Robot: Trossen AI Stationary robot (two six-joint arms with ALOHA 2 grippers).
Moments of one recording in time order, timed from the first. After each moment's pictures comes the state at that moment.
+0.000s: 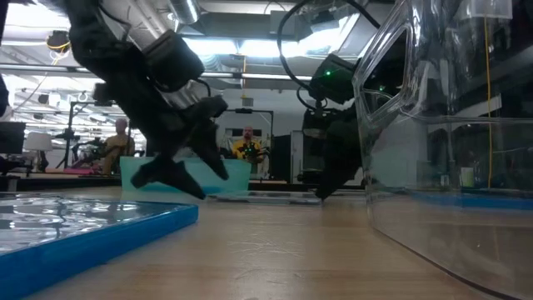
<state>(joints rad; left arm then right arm) 0.10 1.62 0.55 0.31 -0.01 -1.11 -0.22 1.83 0.87 -0.09 -0.16 0.07</state>
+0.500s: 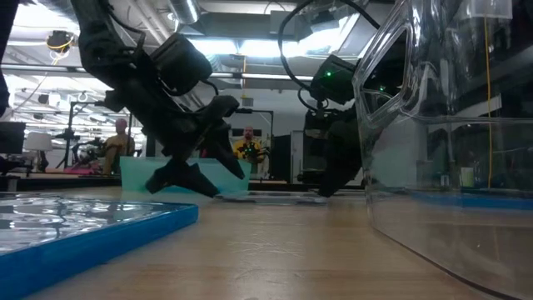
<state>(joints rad) 0.10 1.69 0.58 0.42 0.02 -1.11 -0.23 1.82 0.87 -0.10 -0.16 0.07</state>
